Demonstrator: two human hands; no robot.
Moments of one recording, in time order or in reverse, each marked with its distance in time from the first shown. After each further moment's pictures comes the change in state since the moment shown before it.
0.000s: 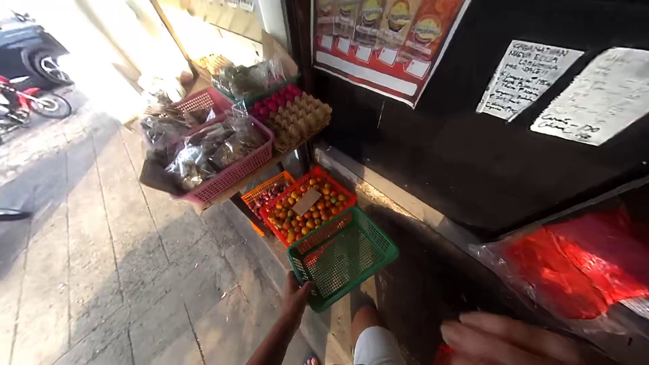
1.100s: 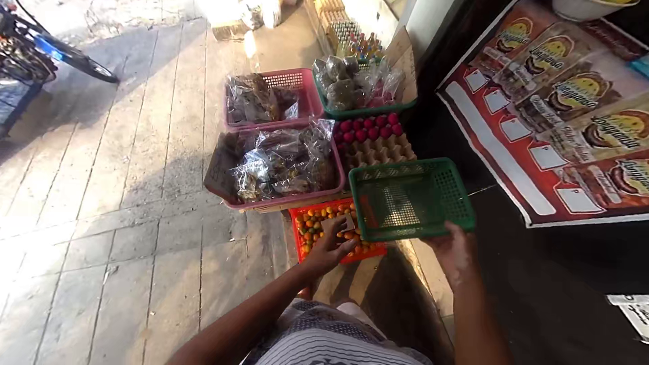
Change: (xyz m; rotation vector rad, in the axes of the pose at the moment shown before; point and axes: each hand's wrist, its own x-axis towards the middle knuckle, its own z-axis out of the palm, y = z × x) left_hand 0.151 0.288 0.012 0.062 -0.181 0.311; right_hand 0.225 0.404 0.204 0.552 -0.021 1.352
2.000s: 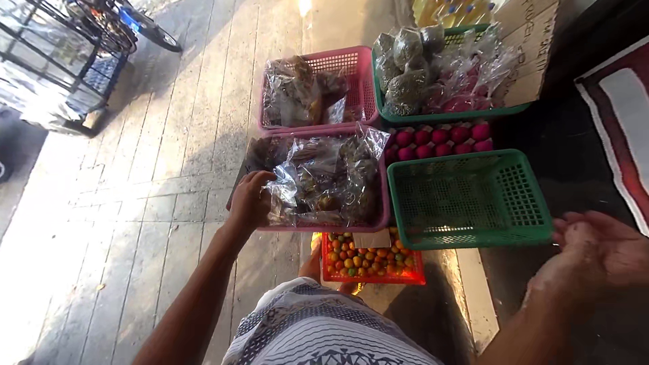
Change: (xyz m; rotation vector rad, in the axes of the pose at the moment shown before) left_hand 0.026 0.093 -0.242 0.997 0.600 -0.045; right_hand 0.071 -0.085 0.117 -0.456 0.003 -0.754
